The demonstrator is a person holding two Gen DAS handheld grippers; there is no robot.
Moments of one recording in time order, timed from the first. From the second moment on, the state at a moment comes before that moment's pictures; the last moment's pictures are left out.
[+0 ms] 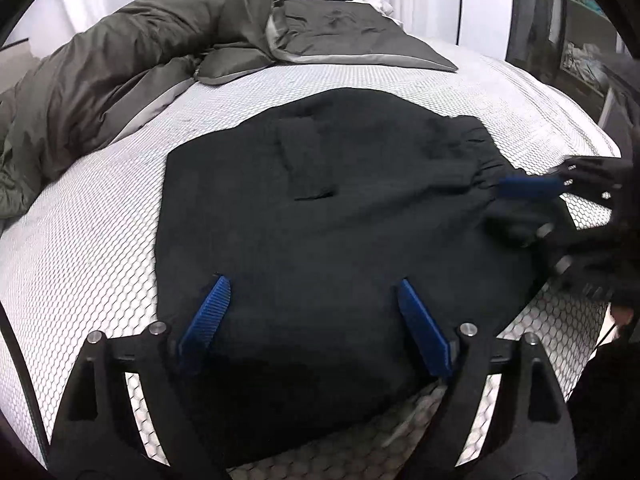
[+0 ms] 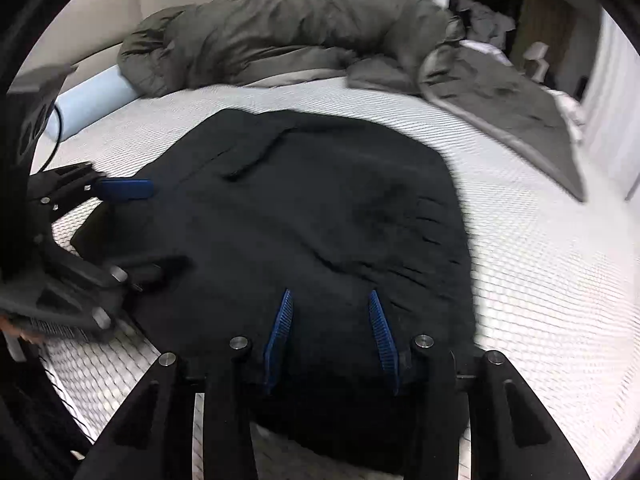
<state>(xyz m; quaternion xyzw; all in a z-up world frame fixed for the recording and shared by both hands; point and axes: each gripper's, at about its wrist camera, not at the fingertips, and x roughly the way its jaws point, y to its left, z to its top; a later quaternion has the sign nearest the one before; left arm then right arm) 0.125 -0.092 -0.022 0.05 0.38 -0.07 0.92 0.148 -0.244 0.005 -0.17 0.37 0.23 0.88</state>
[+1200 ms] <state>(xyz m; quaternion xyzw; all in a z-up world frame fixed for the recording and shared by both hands) -0.006 -0.061 0.012 -0.05 0.22 0.00 0.97 0.045 -0.329 0.047 0.00 0.19 0.27 0.94</state>
